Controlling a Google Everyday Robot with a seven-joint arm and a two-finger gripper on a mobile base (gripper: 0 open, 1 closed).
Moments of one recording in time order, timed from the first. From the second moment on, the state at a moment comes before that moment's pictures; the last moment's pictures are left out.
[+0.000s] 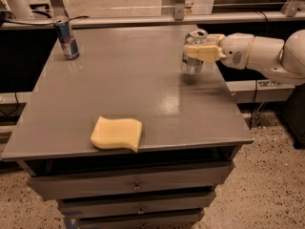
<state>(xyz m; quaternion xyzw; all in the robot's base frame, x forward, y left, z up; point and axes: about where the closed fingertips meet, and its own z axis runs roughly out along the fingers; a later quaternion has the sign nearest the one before) 0.670 -0.138 0.929 -0.36 0.65 0.35 0.57</state>
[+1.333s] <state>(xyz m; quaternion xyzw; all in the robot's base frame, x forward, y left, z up) 0.515 0.026 0.915 -0.46 0.58 0.47 0.49</state>
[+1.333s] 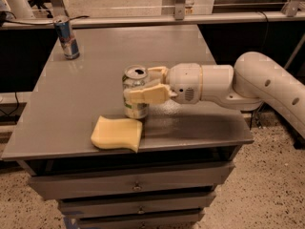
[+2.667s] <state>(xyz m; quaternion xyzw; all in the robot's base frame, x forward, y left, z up) 0.484 0.076 0.897 -0.50 0.54 0.49 0.47</state>
